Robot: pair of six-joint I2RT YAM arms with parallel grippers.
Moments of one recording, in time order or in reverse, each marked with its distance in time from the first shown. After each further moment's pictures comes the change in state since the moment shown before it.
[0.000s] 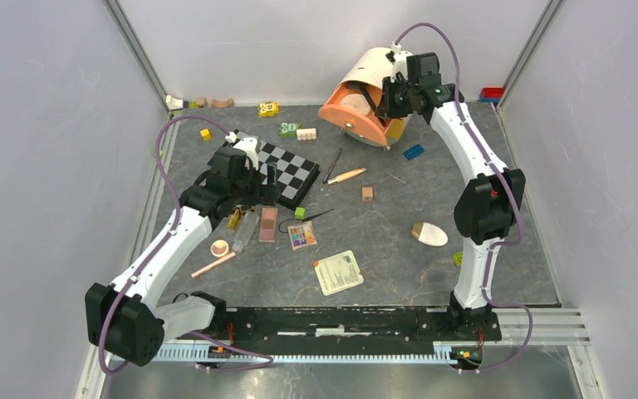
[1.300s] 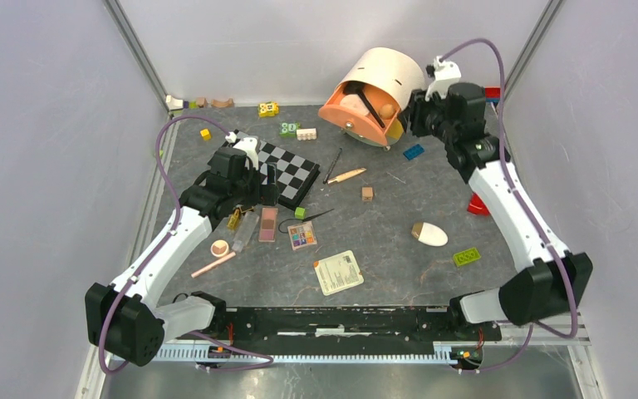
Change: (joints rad) left arm 0.000 0.000 0.000 0.000 -0.001 0.000; right arm 0.000 -0.571 -0.552 0.354 0.110 0.021
